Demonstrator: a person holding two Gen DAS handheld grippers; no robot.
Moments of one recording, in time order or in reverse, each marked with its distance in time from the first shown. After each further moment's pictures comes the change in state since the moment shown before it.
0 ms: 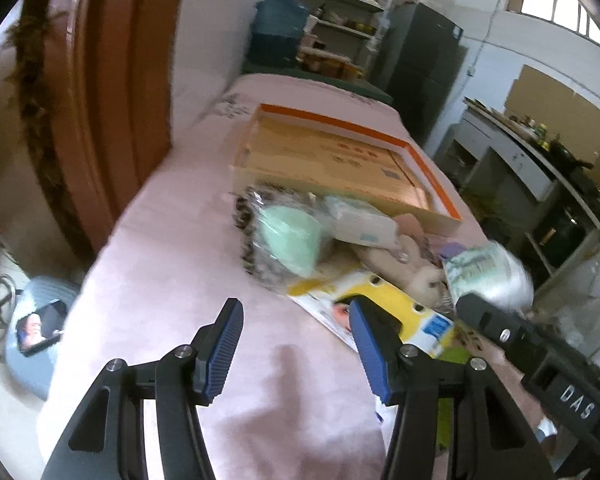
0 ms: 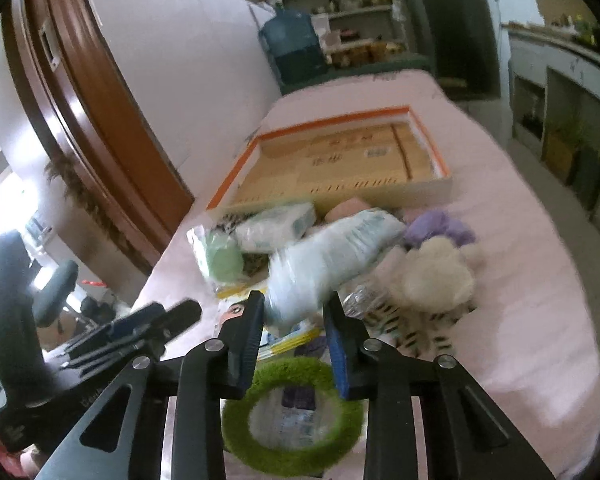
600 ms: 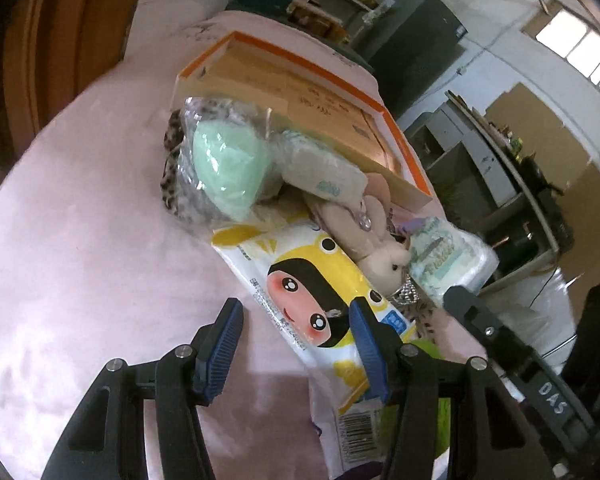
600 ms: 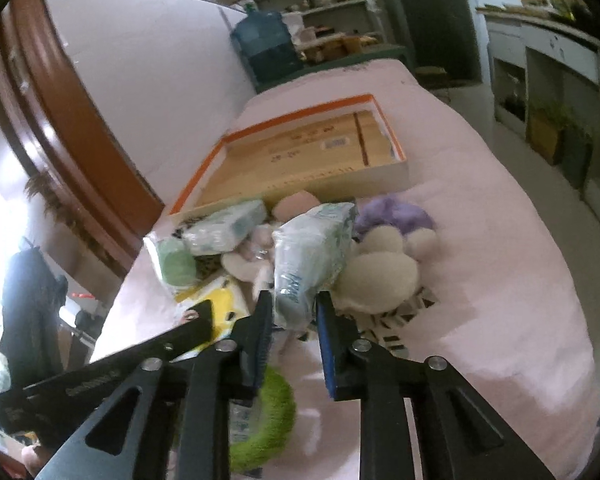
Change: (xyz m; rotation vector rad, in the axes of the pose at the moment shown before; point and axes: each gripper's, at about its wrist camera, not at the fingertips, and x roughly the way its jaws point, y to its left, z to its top) left arm 0.052 -0.009 -0.009 -0.142 0.179 -0.241; right arm 0.009 -0.046 -0.006 0.087 0.027 -0.028
